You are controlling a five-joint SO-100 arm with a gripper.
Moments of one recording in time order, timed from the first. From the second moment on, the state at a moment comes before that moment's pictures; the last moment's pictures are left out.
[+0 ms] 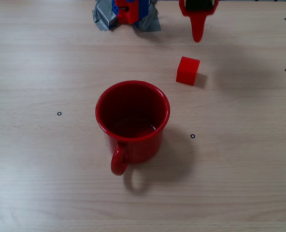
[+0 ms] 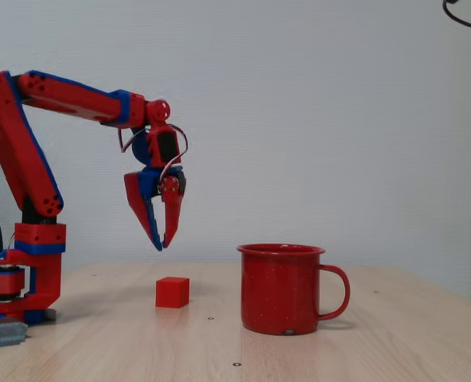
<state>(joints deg) -41.6 107.7 114.3 72.0 55.1</state>
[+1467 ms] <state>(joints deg) -41.2 103.9 118.3 73.7 60.6</state>
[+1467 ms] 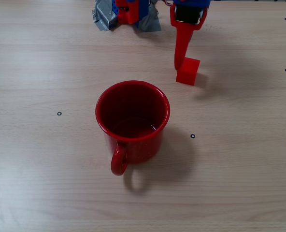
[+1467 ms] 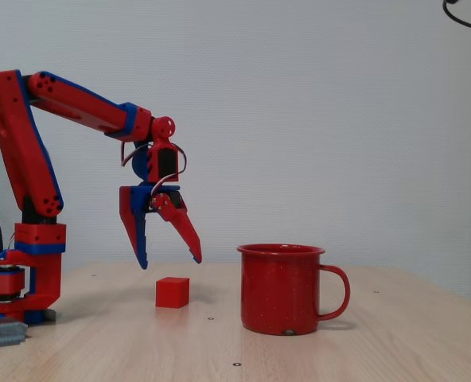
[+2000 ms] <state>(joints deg) -43.2 99.1 121.2 63.0 60.8</state>
